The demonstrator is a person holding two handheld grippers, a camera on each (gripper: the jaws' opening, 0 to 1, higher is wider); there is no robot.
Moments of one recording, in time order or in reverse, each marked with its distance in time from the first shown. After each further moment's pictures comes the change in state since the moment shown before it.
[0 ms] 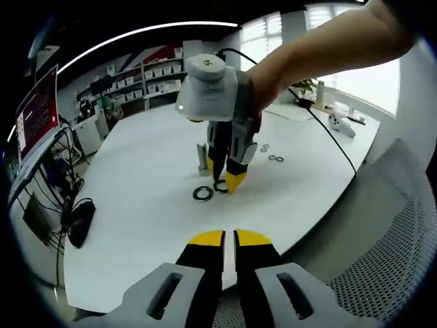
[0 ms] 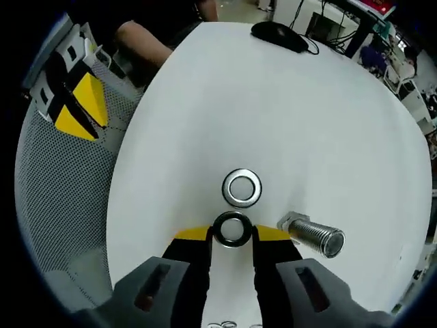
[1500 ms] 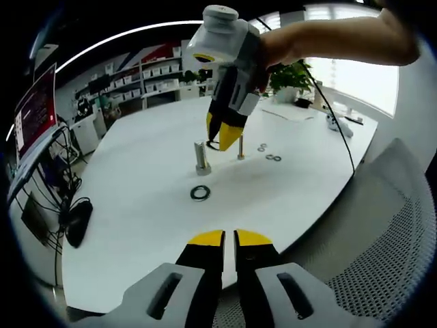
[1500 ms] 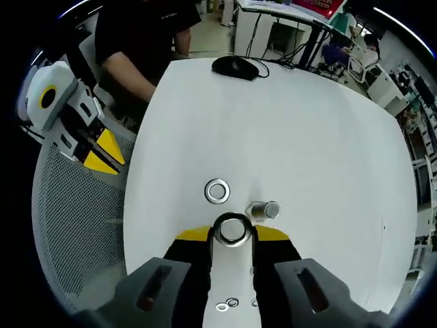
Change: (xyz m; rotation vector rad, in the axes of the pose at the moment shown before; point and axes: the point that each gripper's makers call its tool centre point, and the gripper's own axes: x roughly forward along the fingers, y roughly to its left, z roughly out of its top) left arm 0.000 -0.003 0.000 -0.002 0.004 -0.018; right arm -0.081 -0.023 0.009 0.161 -0.118 -0.126
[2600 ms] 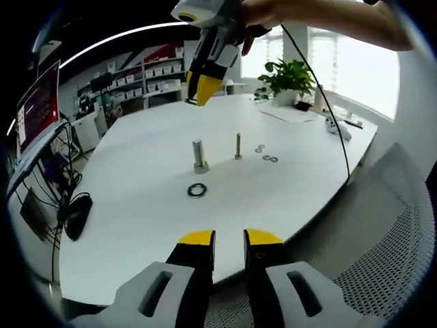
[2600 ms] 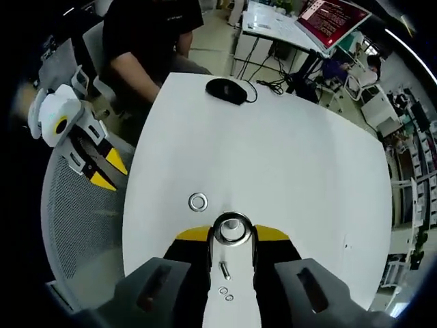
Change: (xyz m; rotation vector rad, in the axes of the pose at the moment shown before) left arm -0.007 -0.007 -0.003 -0.023 -0.013 0.001; right arm -0.056 -0.020 0.043 -0.101 0.011 -0.075
